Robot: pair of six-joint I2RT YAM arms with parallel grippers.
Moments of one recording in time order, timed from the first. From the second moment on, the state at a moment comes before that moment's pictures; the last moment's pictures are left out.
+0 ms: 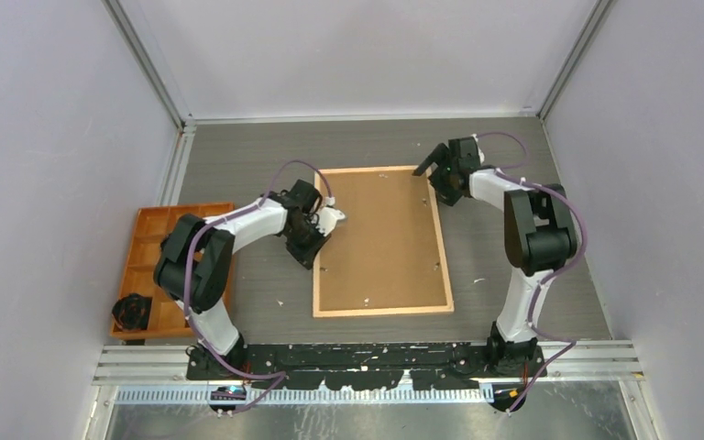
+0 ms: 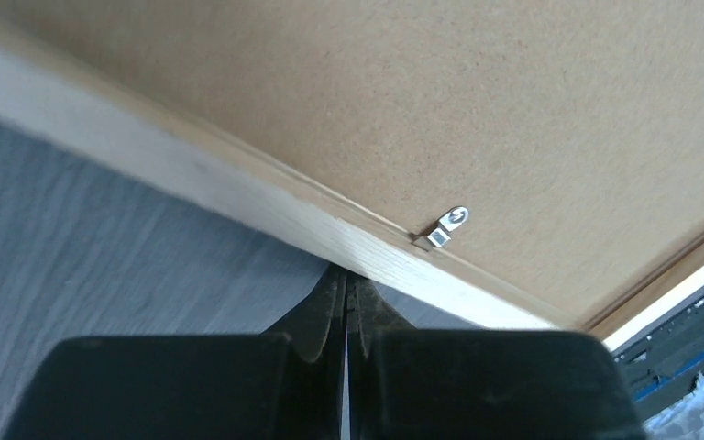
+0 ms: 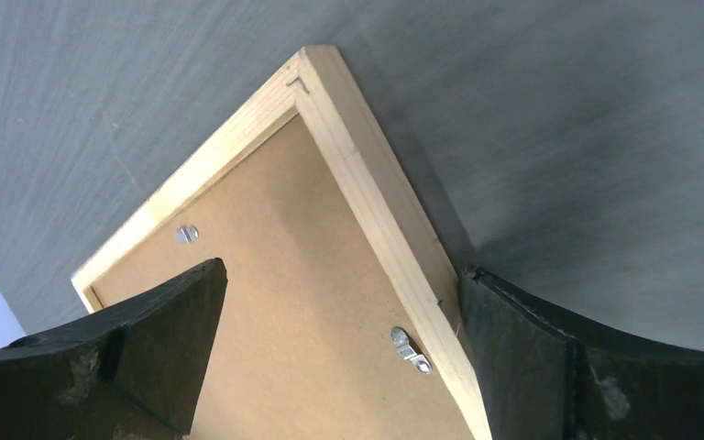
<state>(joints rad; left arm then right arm) -0.47 1.72 1.04 -0.68 0.30 0.34 0.15 1.91 1.18 -0.11 -0.09 0.90</state>
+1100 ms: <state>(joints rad) -0.15 2.00 1.80 -0.94 0.40 0.31 0.18 1.47 1.05 -0.45 0.09 0.83</state>
